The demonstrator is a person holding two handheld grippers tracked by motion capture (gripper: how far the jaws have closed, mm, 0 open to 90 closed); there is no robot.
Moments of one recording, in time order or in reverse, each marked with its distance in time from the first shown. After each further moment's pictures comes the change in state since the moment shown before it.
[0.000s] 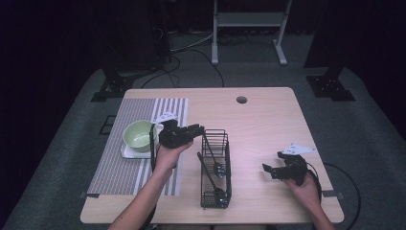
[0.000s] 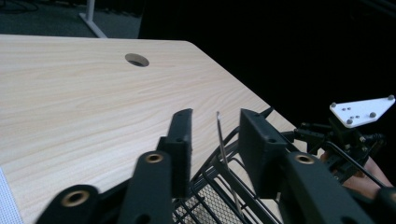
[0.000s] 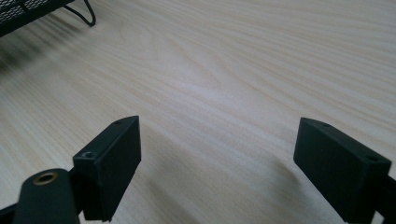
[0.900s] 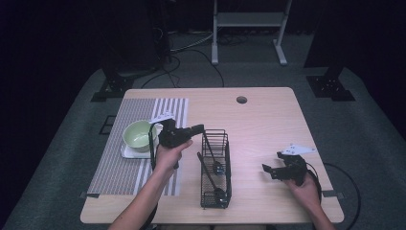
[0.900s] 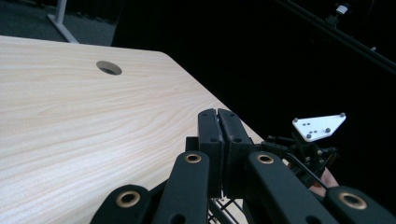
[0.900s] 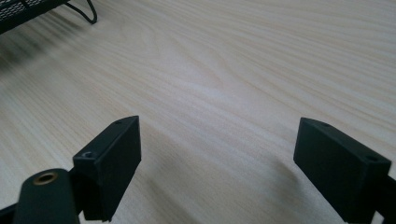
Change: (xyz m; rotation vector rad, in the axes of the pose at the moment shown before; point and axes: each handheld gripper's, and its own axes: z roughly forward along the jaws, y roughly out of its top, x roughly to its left) left arm 0.000 0.001 -0.004 -0.059 -0.110 -0.073; right arm 0.001 0.000 0.000 0.004 0.000 -0.013
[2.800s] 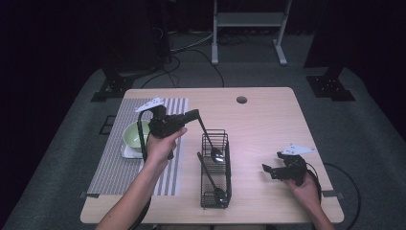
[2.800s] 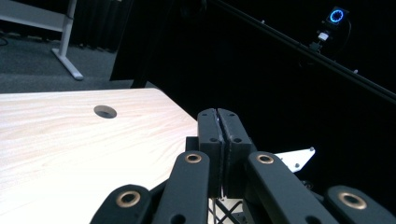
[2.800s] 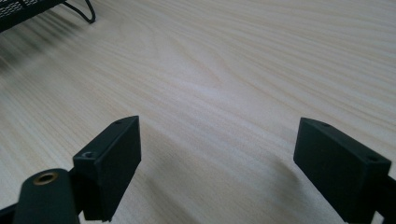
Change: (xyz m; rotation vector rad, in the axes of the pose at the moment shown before) left arm -0.030 0.049 -0.027 -0.090 -0.006 0.040; right arm 0.000 0.000 0.000 0.002 -0.004 0.003
